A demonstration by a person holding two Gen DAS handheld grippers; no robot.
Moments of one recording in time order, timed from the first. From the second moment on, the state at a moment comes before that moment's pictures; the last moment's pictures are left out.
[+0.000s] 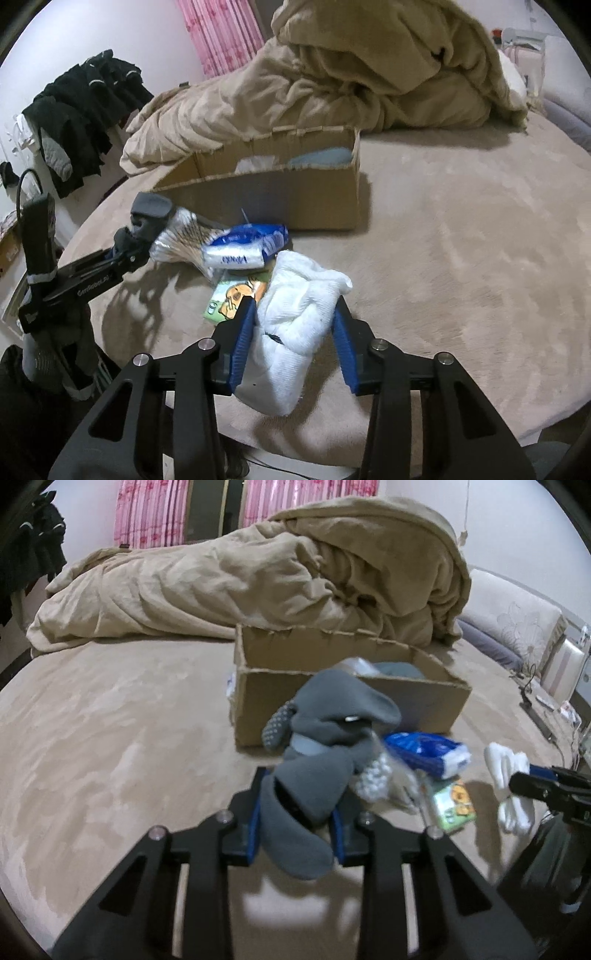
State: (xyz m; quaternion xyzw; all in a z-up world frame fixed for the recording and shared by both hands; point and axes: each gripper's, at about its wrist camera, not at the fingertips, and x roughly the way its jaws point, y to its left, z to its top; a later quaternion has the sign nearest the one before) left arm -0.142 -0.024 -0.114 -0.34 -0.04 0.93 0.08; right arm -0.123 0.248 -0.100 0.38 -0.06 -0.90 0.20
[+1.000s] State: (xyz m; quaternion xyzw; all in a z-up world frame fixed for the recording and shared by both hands) left arm -0.110 -0.025 0.033 -0.27 -0.08 0.95 0.10; right arm -0.112 0.223 0.045 0.23 -0.02 -0.94 0.24
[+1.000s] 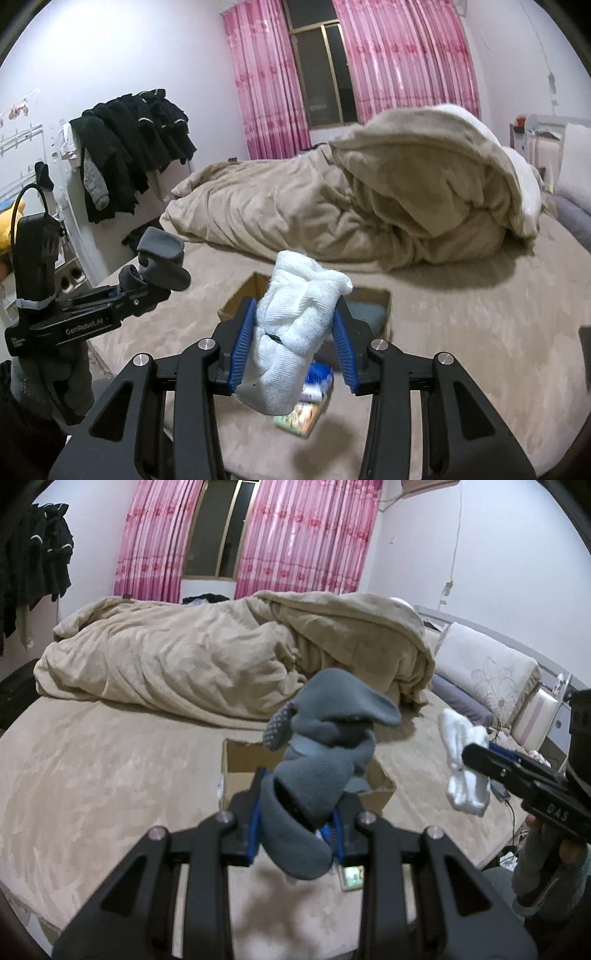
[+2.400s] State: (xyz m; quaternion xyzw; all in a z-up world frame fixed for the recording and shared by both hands) left arm -0.240 -0.029 -0.060 -0.35 -0.05 0.93 0.05; right arm -0.289 0.136 -0.064 0.33 -0.03 -0.89 0.31
